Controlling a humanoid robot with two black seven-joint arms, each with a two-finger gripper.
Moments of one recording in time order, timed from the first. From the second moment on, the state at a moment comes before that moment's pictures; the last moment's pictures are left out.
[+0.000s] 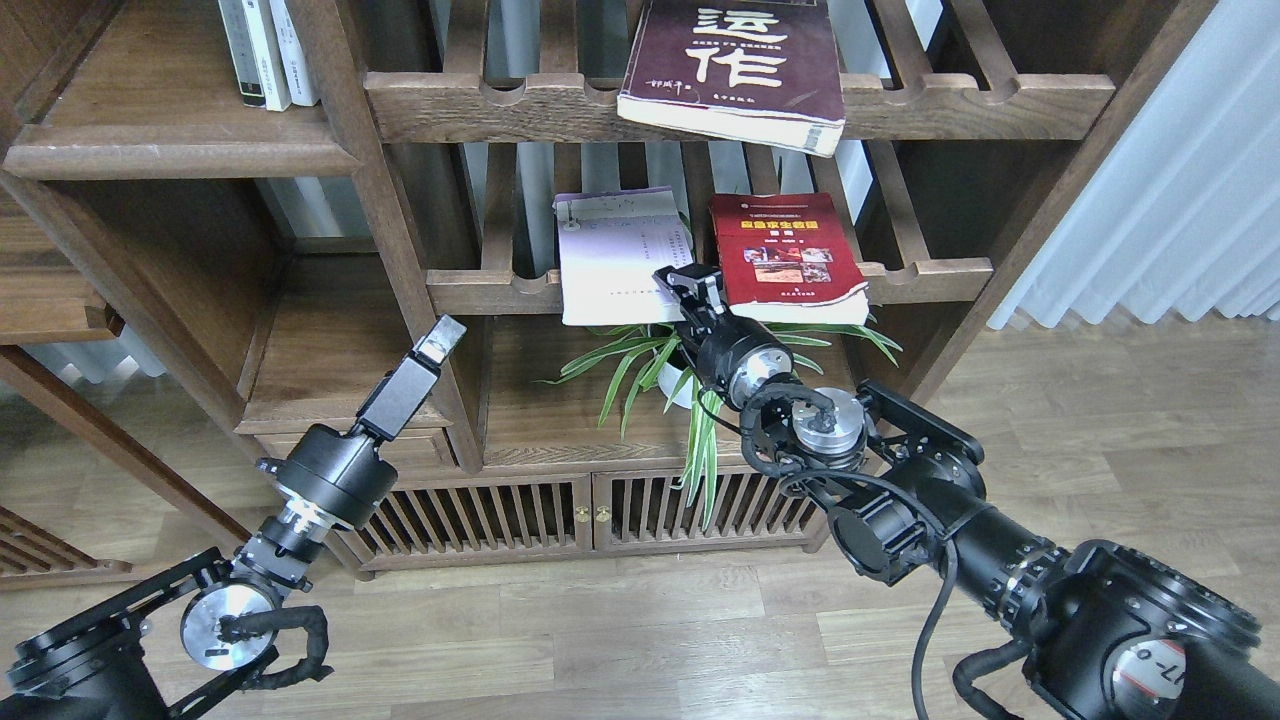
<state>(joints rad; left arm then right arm) -0.32 0.37 -0.60 -1.26 -0.03 -0.49 -0.49 0.68 0.02 0.66 0.75 0.75 0.14 0.12</state>
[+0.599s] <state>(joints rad) -0.33 0.37 -0.67 -1.25 -0.07 -0.49 -0.45 0.50 0.01 0.75 1.02 0.74 0.37 -0.02</state>
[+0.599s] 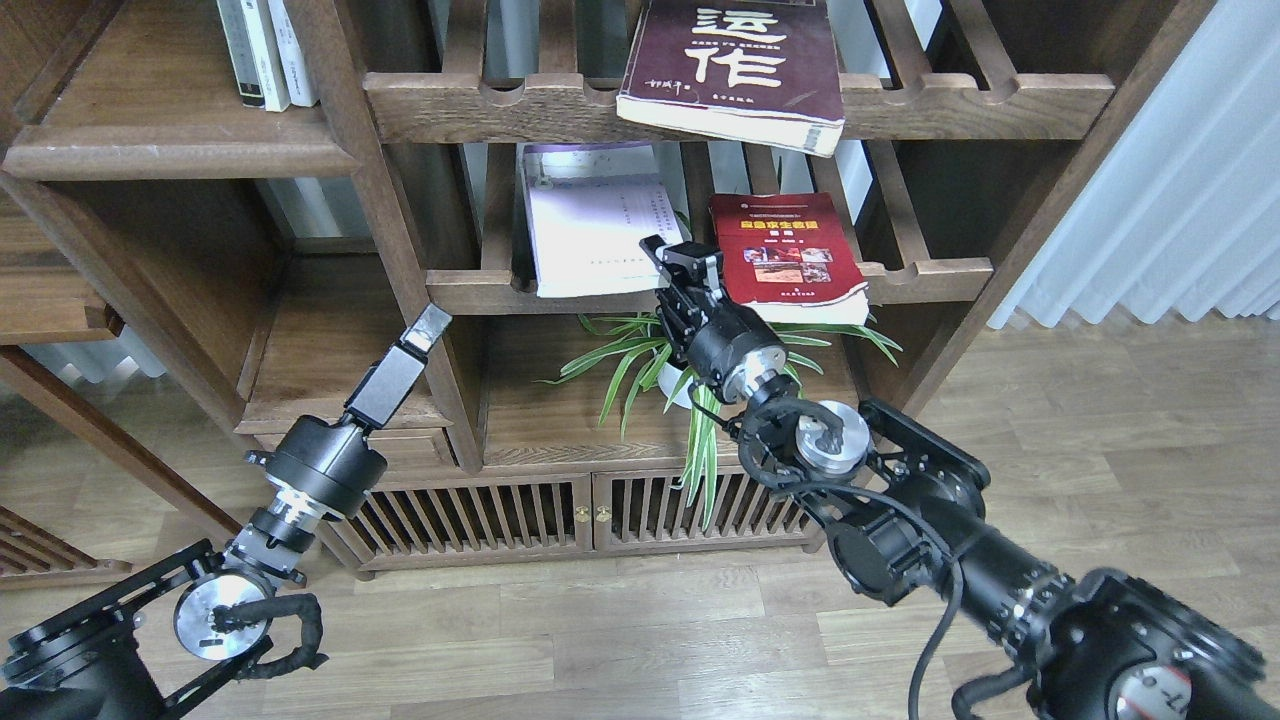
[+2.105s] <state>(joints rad) -0.22 0.44 -0.55 -1.36 -0.21 -0.49 -0.32 0.24 -0.01 0.71 1.05 0.57 0.58 -0.31</state>
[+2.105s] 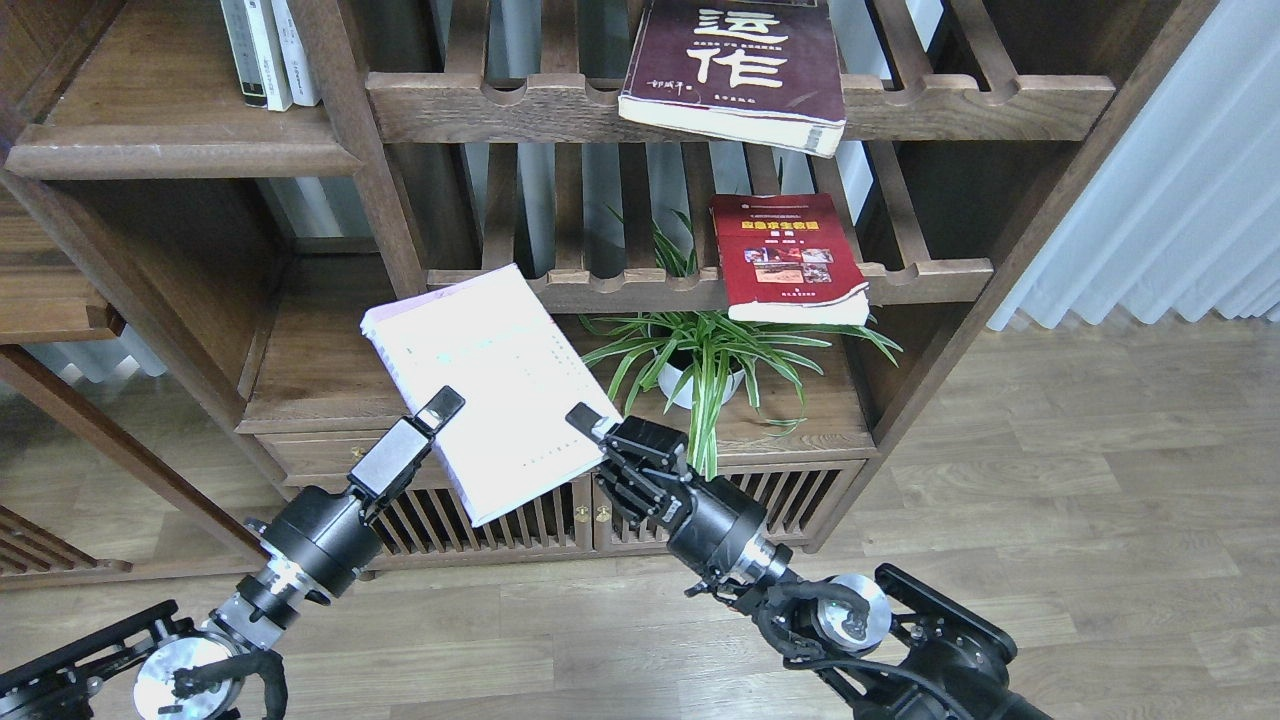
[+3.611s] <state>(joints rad) -0.21 0.43 -0.55 -1.36 -0.19 -0.49 -0.32 0.22 0.01 0.69 1.04 0.55 0.58 -0.33</state>
